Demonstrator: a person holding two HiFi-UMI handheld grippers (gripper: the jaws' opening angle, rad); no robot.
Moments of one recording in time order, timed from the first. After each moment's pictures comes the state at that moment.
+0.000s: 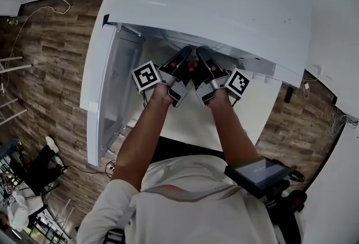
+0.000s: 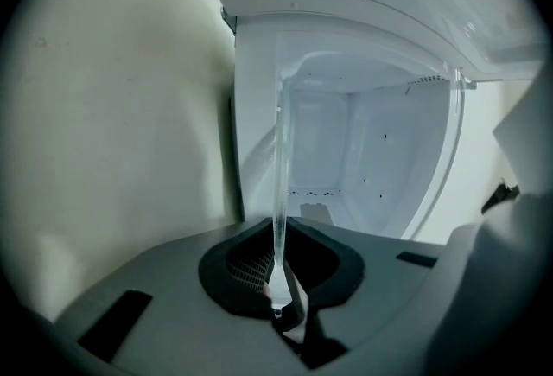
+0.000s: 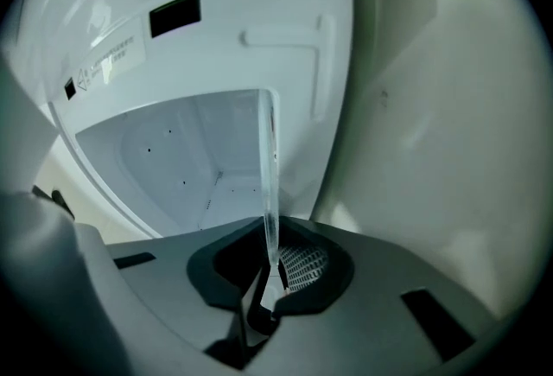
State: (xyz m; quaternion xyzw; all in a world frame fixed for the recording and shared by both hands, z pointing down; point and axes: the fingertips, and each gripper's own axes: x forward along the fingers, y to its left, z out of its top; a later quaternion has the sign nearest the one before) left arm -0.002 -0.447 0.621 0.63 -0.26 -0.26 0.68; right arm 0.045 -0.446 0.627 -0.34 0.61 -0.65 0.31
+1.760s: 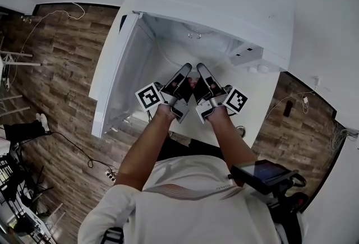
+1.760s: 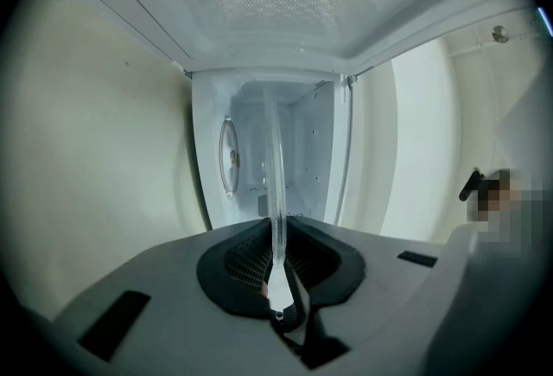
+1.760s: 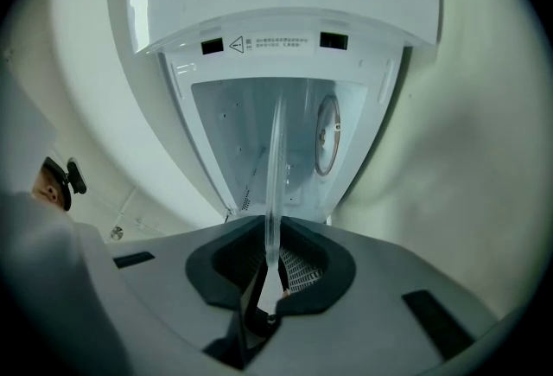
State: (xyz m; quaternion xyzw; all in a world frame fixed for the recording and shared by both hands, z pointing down) left arm -0.015 -0.373 0.554 0.67 -0.26 -0.33 0.61; right arm 0.033 -0.379 0.556 -0.30 0.69 -0.59 0.30
